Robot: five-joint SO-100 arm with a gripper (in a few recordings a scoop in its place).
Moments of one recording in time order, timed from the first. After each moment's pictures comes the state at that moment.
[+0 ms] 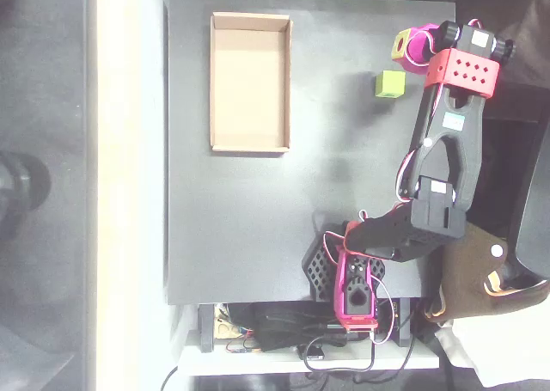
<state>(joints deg) 10.9 75.4 74.1 79.4 91.2</state>
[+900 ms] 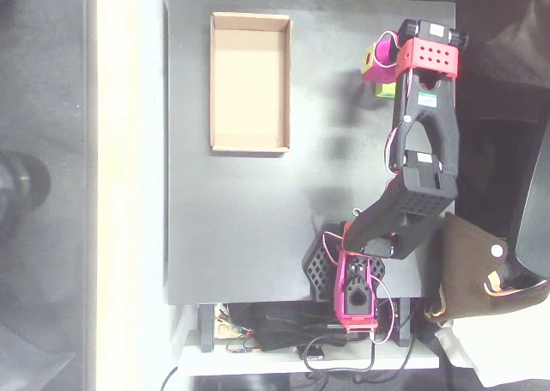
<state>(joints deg) 7.2 60.9 73.9 79.3 91.2</state>
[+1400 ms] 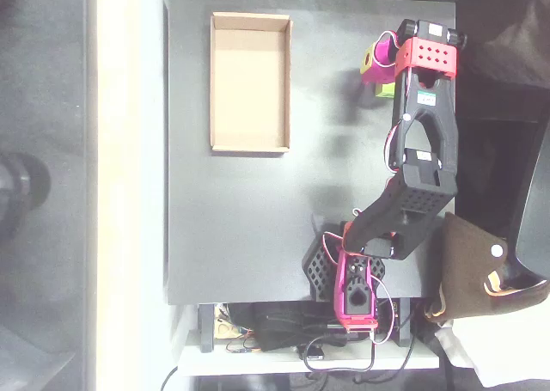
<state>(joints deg) 7.4 59.1 73.1 79.2 91.2</state>
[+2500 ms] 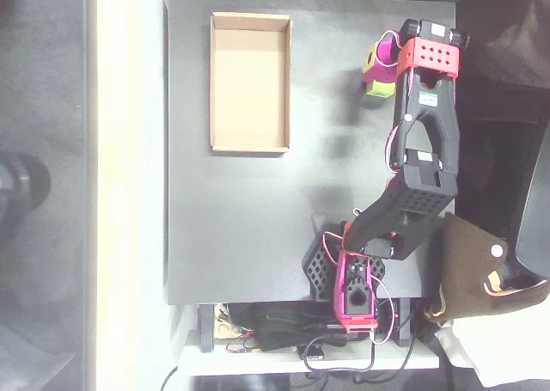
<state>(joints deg) 7.7 59.4 72.9 79.2 91.4</state>
